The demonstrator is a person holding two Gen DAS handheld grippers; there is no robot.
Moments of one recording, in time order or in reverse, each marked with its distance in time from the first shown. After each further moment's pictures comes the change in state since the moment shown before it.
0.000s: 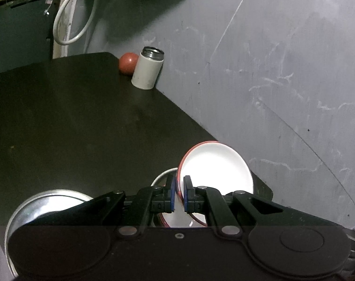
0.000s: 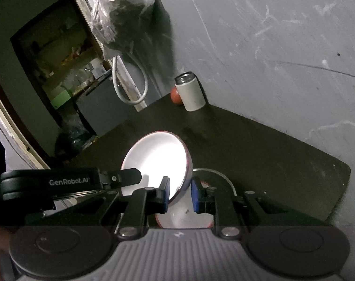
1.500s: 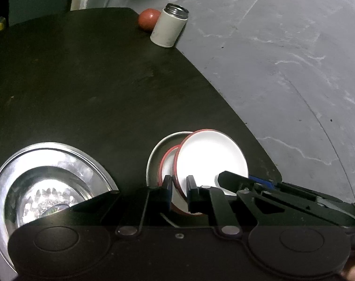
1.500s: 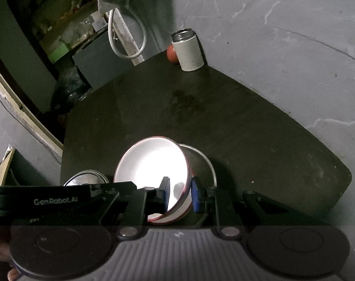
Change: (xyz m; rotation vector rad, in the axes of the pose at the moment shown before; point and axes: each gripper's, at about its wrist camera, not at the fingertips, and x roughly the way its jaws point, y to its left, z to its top) left arm 0.036 0.001 0.000 -0.144 0.192 0.068; right arm 0.034 -0.021 0.021 -0.093 0.256 -0.002
